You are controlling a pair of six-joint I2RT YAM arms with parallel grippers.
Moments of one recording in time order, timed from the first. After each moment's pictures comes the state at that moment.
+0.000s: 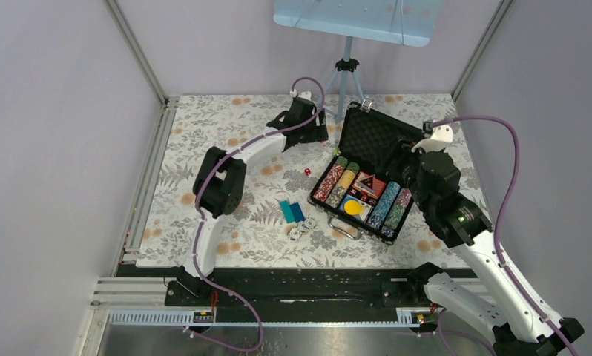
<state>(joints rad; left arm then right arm) -0.56 2.20 1.80 -0.23 -0.03 -0.54 0.53 0.80 0.97 -0.39 0.34 0.45</state>
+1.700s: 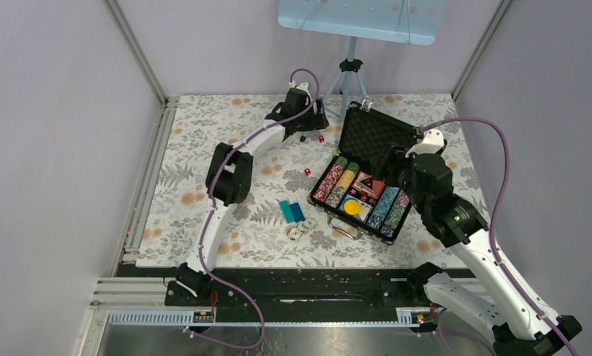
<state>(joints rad) -0.49 2.50 2.15 -0.24 0.11 -0.49 0.53 0.80 0.93 -0.46 0.31 0.45</state>
